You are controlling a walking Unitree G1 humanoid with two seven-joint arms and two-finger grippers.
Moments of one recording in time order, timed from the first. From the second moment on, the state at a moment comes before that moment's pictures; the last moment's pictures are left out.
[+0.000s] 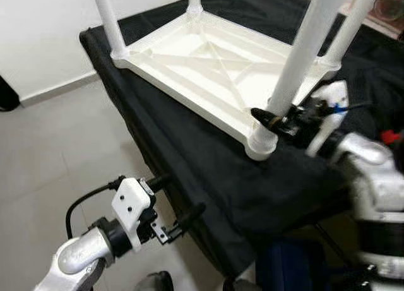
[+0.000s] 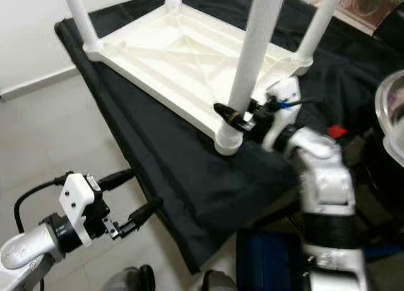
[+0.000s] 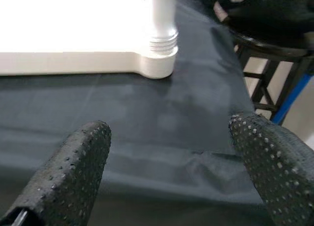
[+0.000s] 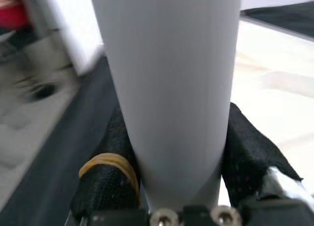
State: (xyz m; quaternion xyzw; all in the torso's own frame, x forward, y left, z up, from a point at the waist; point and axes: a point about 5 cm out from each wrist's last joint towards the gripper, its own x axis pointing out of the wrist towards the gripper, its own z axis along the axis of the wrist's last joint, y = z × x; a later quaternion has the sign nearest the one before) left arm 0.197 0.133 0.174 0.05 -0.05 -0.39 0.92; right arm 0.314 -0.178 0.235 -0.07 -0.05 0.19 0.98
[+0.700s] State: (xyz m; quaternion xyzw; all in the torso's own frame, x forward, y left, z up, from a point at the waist) left arm 0.196 0.131 0.172 0.05 -0.04 -0.40 0.92; right arm 0.305 -0.155 0.225 -0.04 -0.01 0.21 0.98
